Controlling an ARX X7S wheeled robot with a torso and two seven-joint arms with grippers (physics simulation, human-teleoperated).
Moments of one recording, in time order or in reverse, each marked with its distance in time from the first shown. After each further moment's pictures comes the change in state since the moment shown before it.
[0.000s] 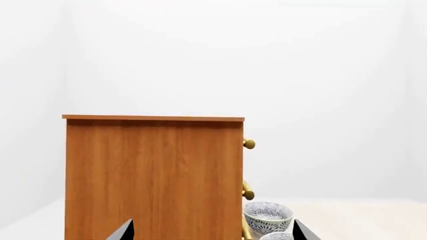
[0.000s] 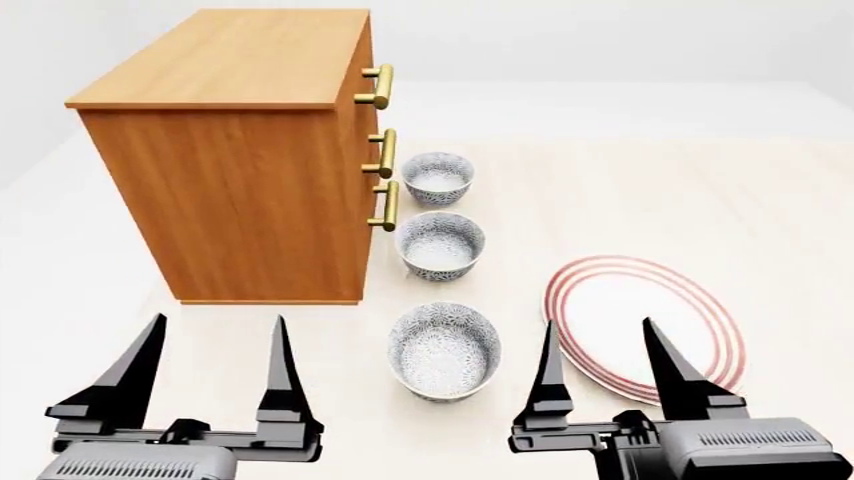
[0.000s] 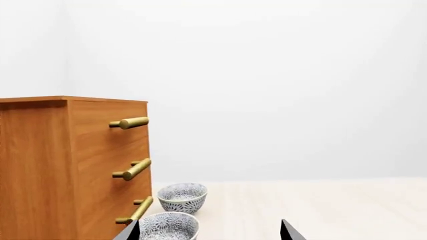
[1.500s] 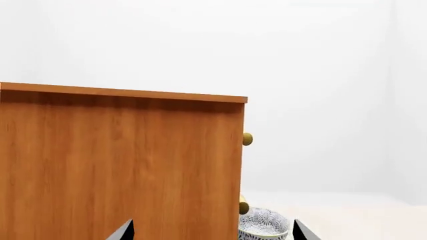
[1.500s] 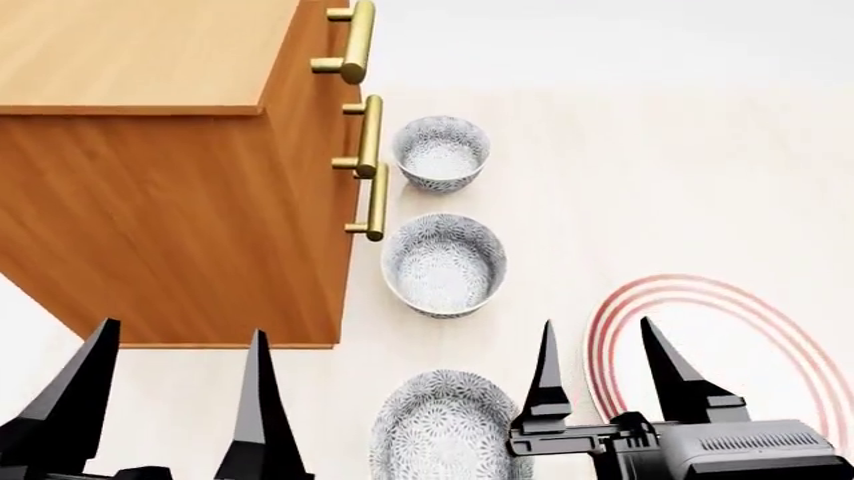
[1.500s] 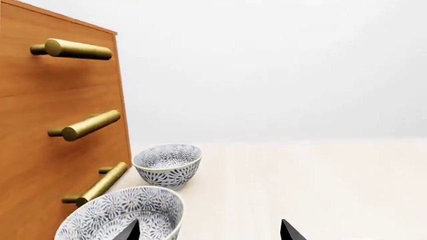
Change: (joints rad) left arm 0.148 -0.083 0.030 0.237 -0.020 0.078 -0.041; right arm 0.002 0.063 -0.048 -0.008 0.025 -0.023 0.058
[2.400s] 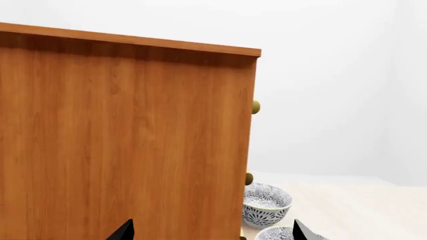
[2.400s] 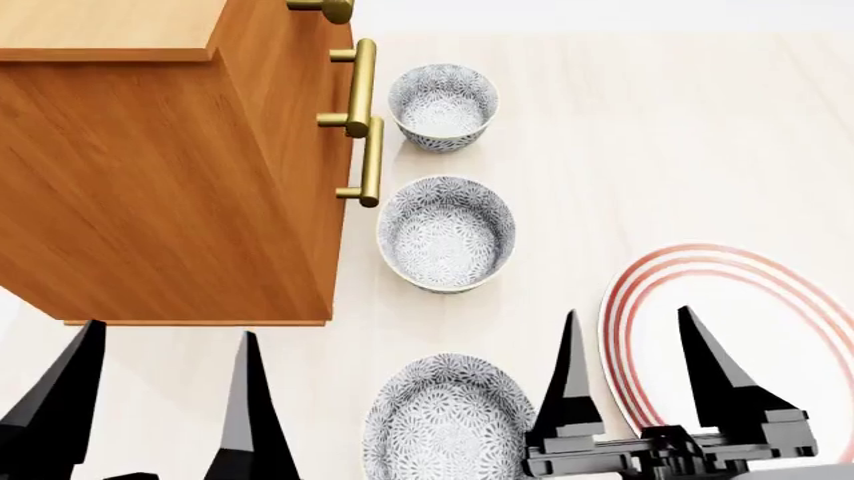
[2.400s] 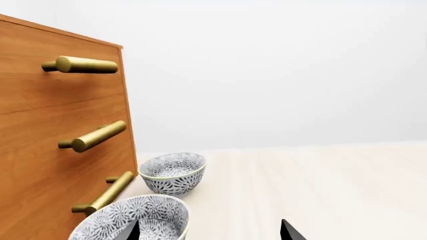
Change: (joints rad) left arm 0.013 -0.043 0.015 0.022 -0.017 0.031 -0.047; right arm -0.060 0.051 0.001 -0.173 0.007 -0.035 0.041
